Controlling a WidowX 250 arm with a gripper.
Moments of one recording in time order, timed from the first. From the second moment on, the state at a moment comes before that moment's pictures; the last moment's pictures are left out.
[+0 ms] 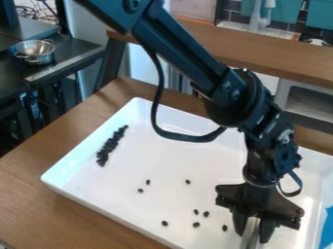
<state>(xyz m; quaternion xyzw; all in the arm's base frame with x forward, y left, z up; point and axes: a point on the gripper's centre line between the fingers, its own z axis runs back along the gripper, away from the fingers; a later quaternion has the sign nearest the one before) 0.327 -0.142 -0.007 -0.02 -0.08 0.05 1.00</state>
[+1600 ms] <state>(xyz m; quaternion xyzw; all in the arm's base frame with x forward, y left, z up) 0.361 -0.008 -0.005 0.08 -0.07 0.00 0.99</state>
